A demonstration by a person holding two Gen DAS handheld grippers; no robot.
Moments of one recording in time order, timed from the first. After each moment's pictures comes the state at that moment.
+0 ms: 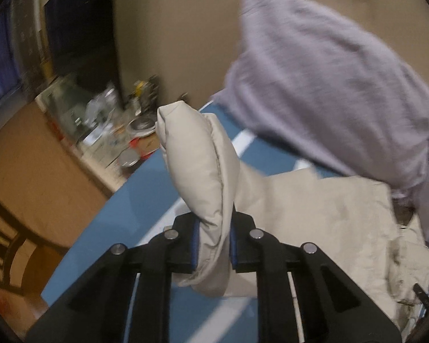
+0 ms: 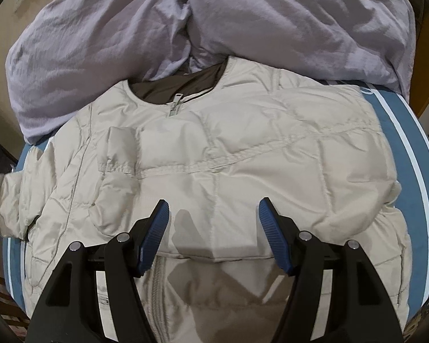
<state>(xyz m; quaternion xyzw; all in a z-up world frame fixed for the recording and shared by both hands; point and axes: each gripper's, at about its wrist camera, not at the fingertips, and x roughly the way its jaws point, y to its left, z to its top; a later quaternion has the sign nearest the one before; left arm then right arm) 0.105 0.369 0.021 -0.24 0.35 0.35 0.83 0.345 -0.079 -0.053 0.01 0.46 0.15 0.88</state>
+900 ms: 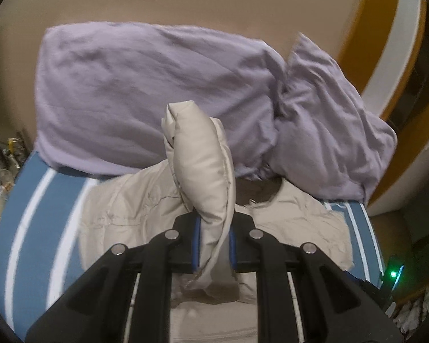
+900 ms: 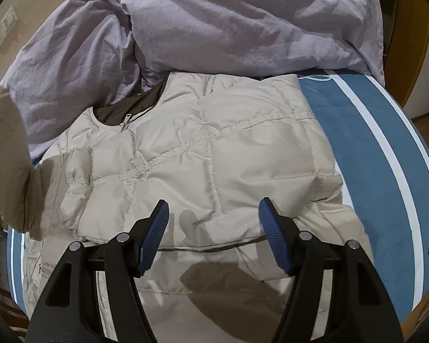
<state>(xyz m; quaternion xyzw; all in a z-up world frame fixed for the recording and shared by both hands) 0.271 0.139 0.099 -0.18 0.35 0.10 0.91 0.350 -0.171 -0.054 0.06 0.45 0.13 0.88</state>
